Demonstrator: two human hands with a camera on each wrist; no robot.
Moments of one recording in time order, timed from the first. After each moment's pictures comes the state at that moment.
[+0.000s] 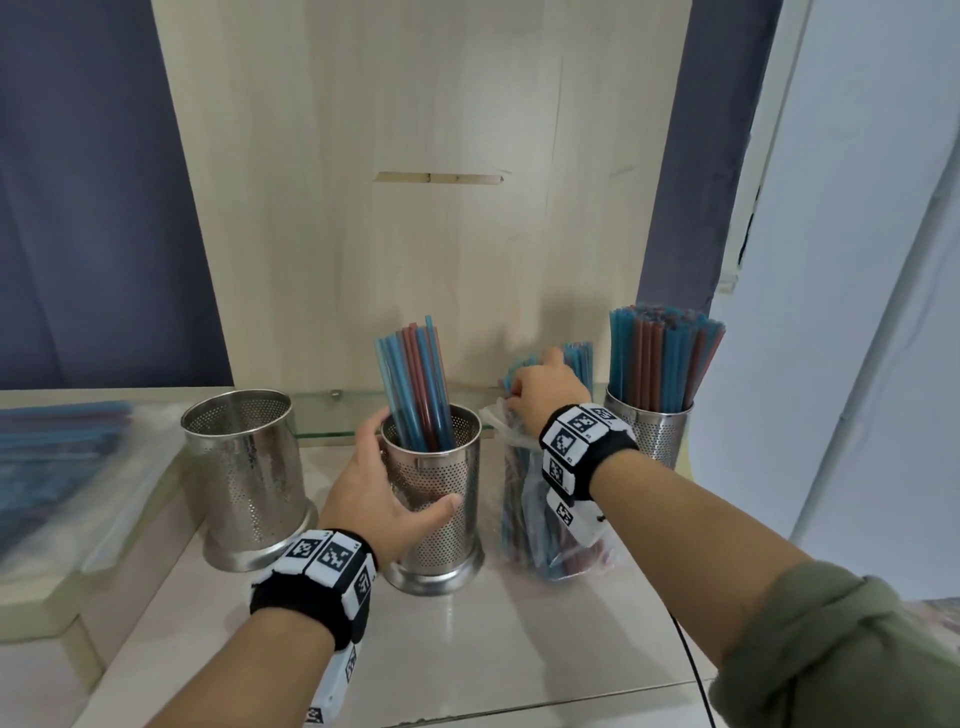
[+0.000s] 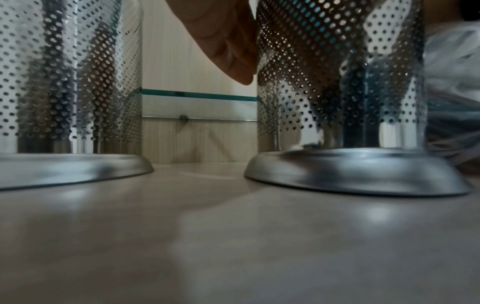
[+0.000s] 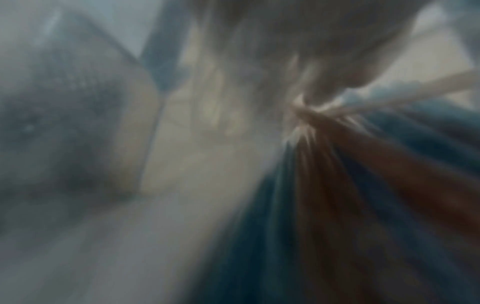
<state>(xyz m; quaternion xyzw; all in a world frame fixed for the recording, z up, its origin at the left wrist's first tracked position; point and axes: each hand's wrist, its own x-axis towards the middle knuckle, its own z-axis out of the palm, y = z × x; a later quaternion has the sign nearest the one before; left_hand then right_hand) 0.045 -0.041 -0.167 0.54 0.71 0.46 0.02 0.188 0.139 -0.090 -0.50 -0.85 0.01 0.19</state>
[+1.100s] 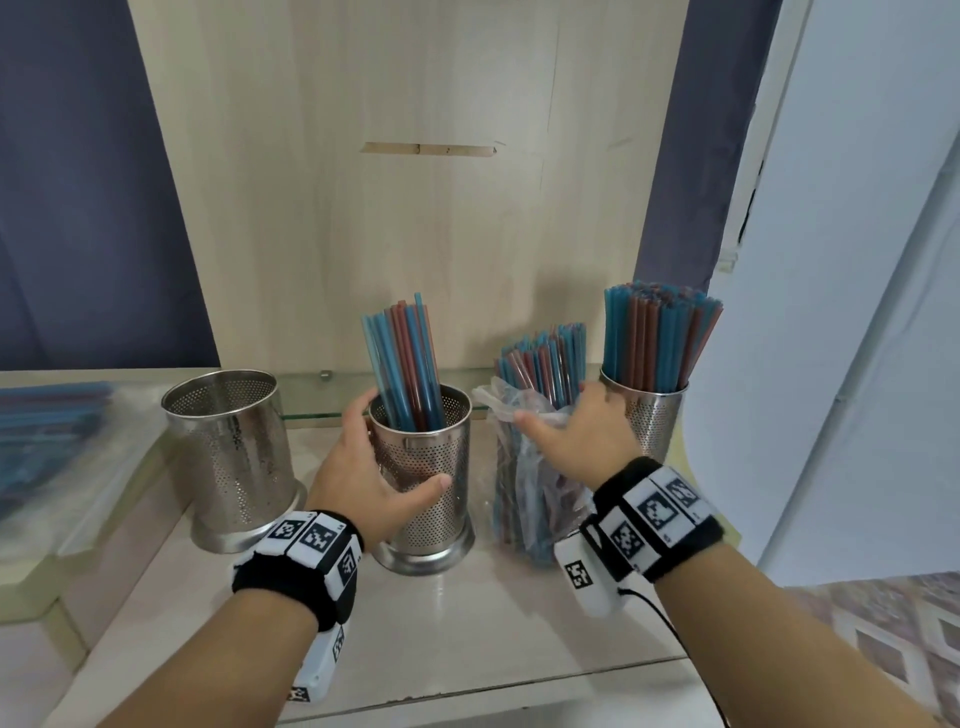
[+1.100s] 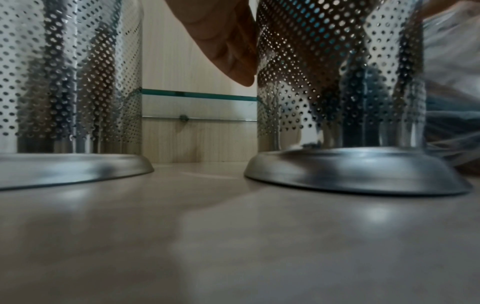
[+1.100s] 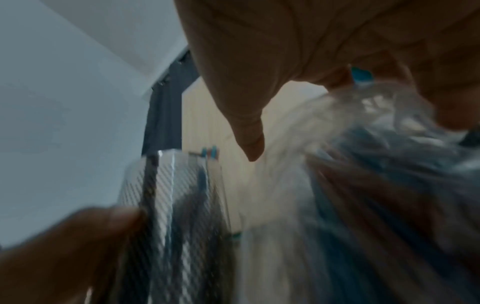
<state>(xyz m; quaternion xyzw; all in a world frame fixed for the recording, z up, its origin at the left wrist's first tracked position) 0.041 -0.037 -0.171 0.55 0.70 0.46 0.01 0.251 0.077 -0.113 -0.56 -0.76 0.19 0.26</state>
